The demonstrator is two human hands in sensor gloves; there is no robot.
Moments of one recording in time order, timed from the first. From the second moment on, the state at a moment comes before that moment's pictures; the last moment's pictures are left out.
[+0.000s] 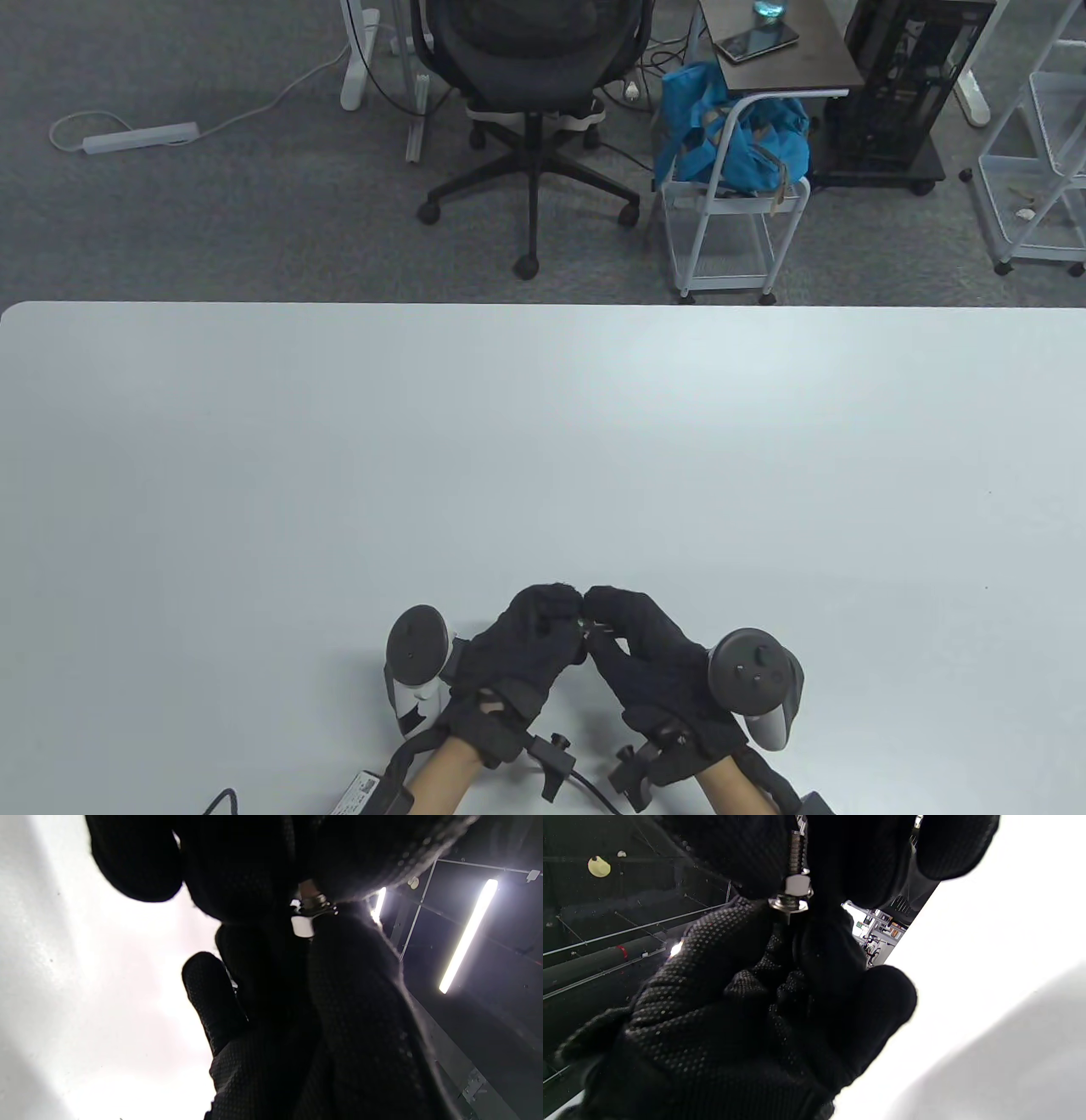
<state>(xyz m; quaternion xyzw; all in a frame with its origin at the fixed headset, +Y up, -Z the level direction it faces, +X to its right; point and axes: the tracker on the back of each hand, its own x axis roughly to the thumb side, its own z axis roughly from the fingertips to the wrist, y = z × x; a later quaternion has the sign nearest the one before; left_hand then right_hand) -0.105 -0.767 -0.188 -0.09 -0.08 0.71 0.69 0.117 -0.727 -0.172 0.16 -0.01 0.82 0.56</state>
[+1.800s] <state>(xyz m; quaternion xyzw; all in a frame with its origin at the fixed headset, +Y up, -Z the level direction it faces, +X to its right) -0.107 -0.764 -0.189 -0.09 -0.09 0.71 0.69 0.118 -0.728 -0.174 0.16 -0.03 0.81 0.56</state>
